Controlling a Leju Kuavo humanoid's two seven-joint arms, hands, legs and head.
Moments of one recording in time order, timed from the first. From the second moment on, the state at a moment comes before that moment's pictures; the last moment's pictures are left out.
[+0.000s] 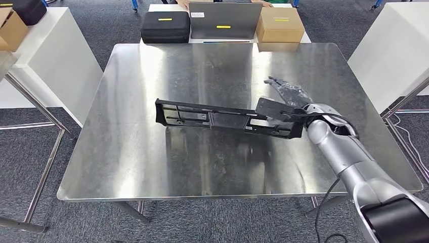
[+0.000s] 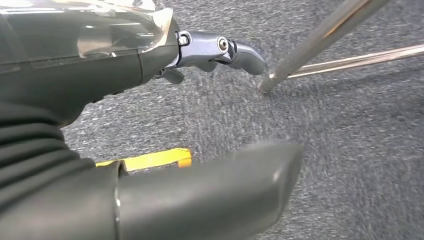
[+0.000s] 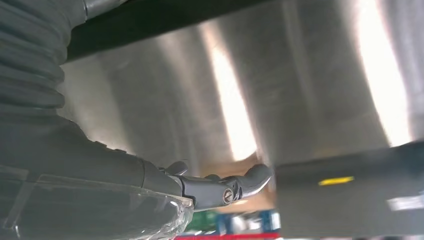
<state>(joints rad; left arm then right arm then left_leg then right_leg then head) 0.07 0.10 -0.75 -0.67 0.70 0.47 -0.45 -0.97 -0.27 0.70 -0.77 0.57 0.15 -0.13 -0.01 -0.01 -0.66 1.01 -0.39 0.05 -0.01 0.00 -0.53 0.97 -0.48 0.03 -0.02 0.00</state>
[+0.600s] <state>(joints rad) 0.01 -0.02 -0.72 -0.43 0.81 0.37 -0.56 -0.65 -0.71 0.37 -0.98 0.83 -0.30 0.13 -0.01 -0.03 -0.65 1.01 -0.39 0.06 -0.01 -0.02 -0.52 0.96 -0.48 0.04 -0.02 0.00</state>
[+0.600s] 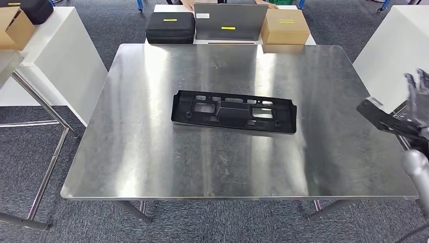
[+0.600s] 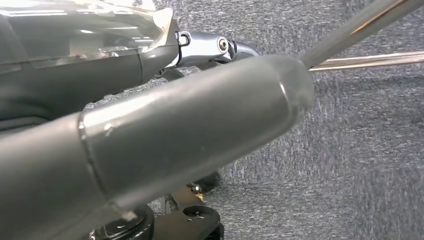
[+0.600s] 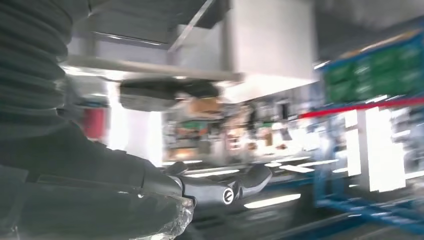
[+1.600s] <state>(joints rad) -0.02 -0.10 -0.57 -0.25 0.89 0.34 -0.59 0.18 0.13 -1.08 -1.70 1.14 -0.35 -0.52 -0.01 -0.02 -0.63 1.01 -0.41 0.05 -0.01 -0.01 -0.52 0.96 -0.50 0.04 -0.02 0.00</state>
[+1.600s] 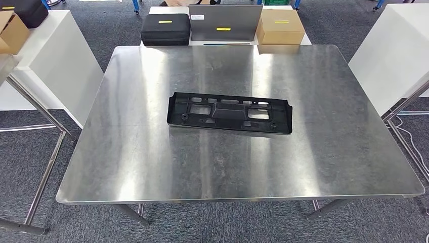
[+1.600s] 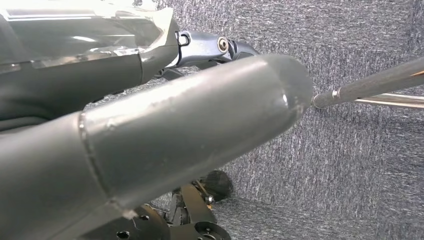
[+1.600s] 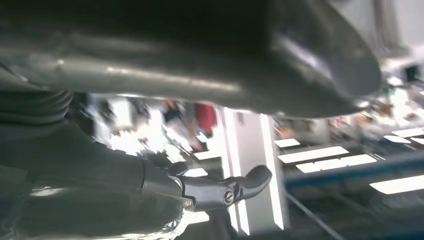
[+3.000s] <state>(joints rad) -0.02 0.04 -0.73 -0.21 0.74 0.15 -0.29 -0.05 0.01 -1.34 -0.19 1.37 -0.05 -0.15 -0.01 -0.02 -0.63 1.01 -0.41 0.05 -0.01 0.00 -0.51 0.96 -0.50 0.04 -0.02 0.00</state>
